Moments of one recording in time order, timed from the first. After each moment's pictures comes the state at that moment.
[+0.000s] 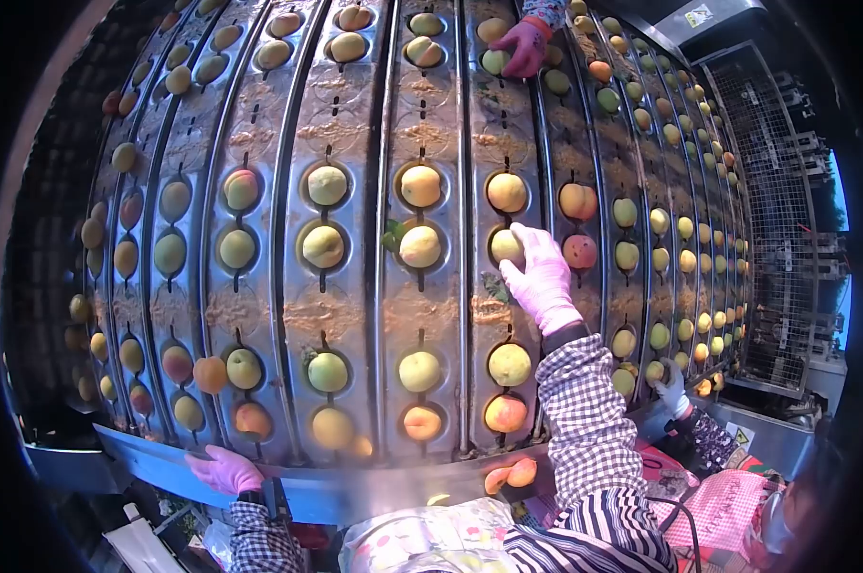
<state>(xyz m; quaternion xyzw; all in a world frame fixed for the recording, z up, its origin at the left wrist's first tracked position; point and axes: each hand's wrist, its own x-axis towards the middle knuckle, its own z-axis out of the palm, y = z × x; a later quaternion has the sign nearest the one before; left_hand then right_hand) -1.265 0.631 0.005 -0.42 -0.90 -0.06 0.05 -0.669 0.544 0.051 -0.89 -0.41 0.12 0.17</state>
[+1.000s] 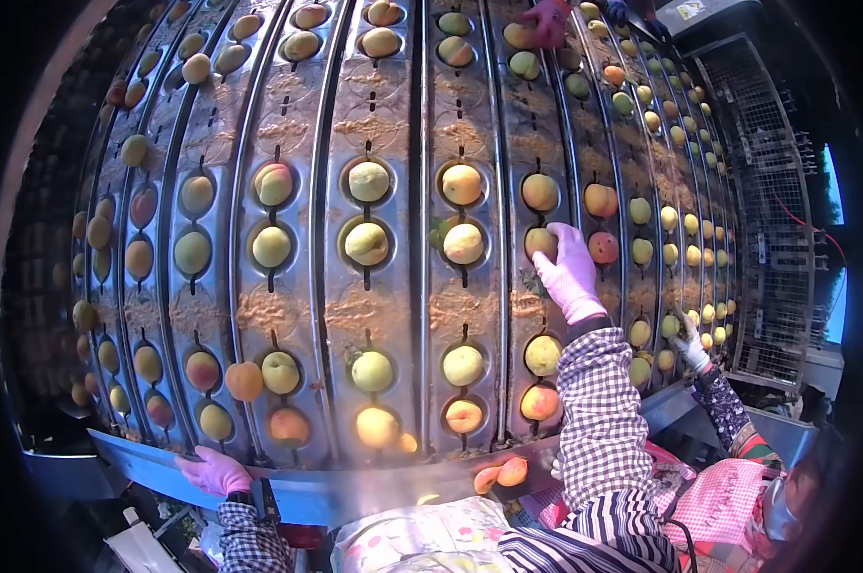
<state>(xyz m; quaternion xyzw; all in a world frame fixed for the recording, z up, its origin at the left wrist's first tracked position) -1.340 0.692 0.002 -0.42 -0.91 -0.03 0.06 -0.686 0.558 0.051 -0.91 -0.36 0.09 0.17</state>
